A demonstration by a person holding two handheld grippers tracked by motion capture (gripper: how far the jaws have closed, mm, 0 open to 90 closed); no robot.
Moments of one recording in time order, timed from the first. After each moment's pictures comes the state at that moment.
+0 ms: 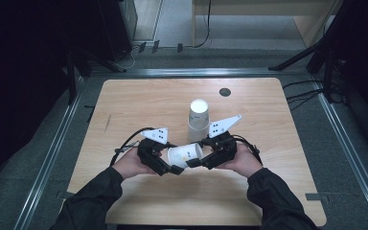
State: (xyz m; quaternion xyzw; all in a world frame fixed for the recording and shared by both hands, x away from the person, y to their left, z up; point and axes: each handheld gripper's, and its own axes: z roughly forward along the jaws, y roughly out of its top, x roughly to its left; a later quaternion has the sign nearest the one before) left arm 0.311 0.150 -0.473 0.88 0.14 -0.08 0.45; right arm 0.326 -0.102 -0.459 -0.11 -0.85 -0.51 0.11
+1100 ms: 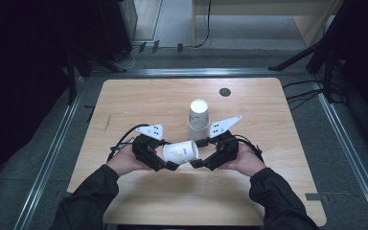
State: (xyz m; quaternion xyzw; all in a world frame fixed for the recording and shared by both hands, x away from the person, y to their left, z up) left arm 0.316 0.164 -0.461 0.89 0.16 -0.07 0.42; right arm 0.329 -0.108 -0.463 -0.13 -0.86 -0.48 0.08
